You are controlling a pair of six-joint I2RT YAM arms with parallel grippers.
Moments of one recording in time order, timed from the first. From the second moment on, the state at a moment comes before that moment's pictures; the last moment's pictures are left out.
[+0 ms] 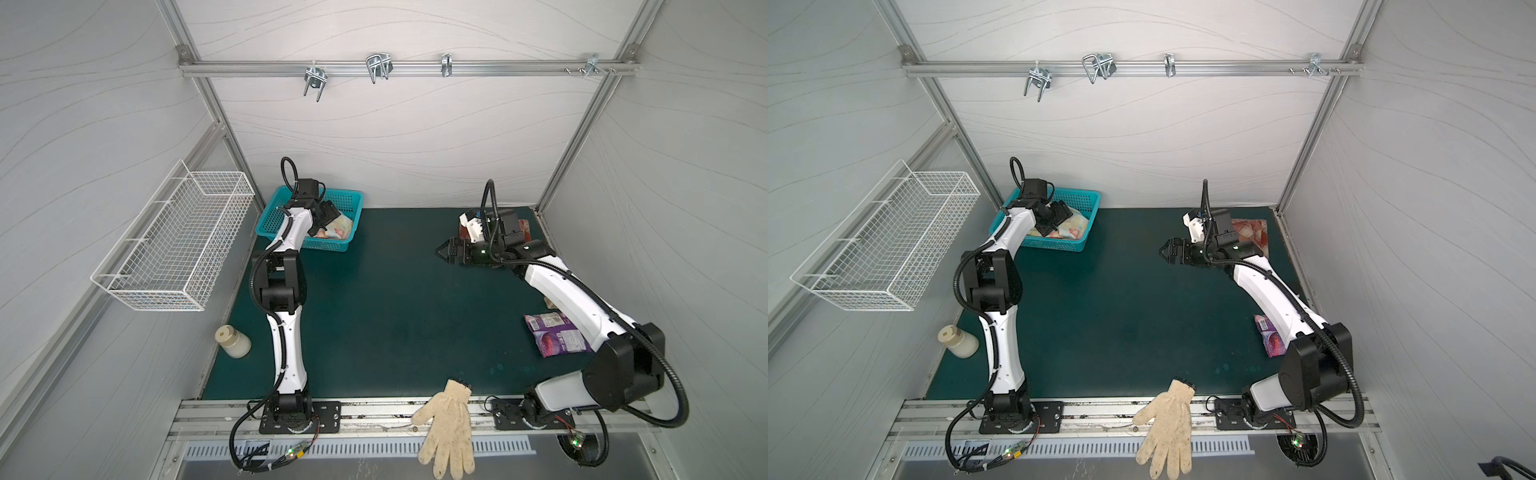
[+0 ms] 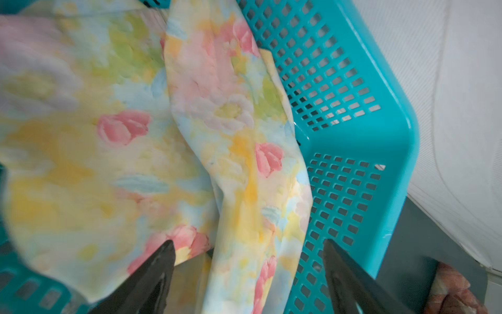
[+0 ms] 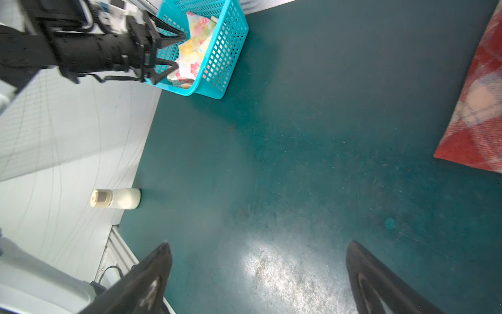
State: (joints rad) left arm 0.03 2.28 2.05 -0.72 0.09 -0.59; right arm 0.40 1.44 1.25 -0.55 -0.46 0.35
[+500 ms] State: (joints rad) left arm 0.03 2.32 2.06 -0.72 0.17 -0.57; right arm 0.42 1.44 1.17 -0.51 -0.48 0.38
